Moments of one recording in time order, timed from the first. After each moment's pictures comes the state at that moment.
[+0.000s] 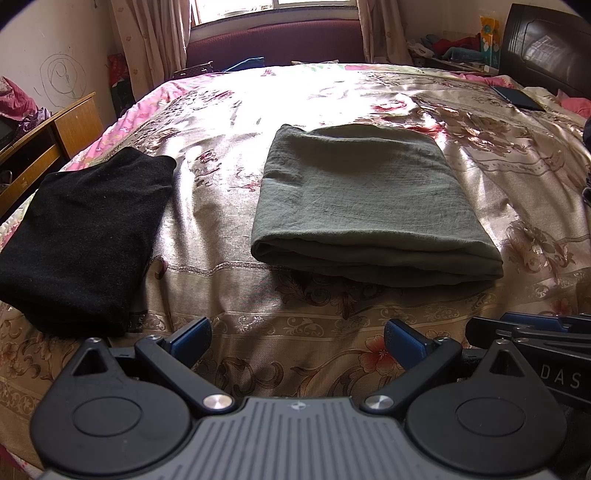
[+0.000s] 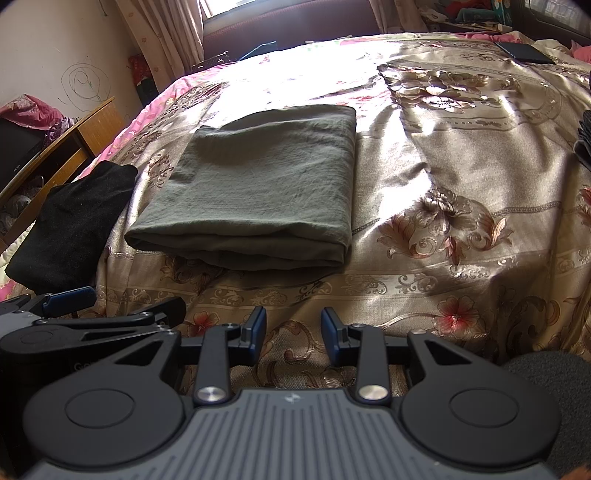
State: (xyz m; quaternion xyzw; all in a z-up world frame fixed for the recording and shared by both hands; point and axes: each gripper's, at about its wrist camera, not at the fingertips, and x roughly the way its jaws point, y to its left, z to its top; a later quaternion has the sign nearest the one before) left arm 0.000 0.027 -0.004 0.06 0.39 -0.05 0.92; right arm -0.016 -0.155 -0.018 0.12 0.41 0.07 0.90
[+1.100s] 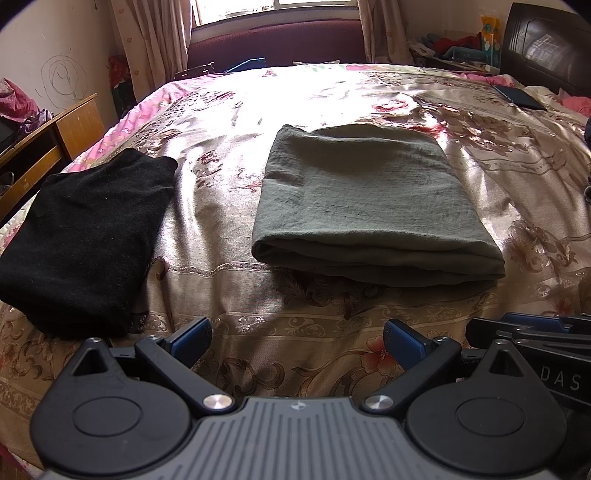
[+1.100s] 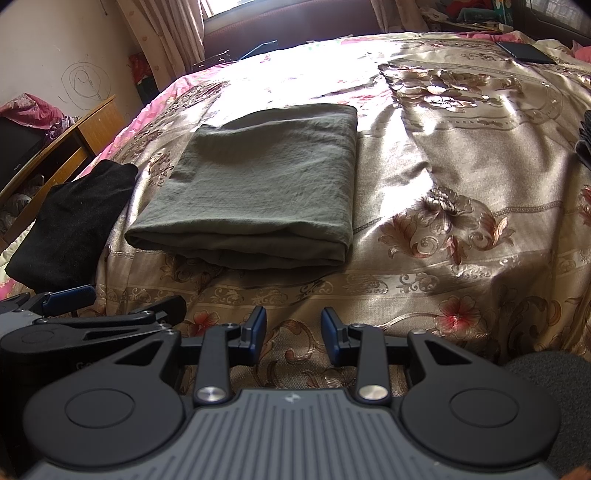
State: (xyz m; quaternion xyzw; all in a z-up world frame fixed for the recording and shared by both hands) left arm 0.001 0.027 -0.004 0.07 0.39 -0.04 0.92; right arm -0.017 -0.155 -0.020 0.12 0.41 0.07 0.90
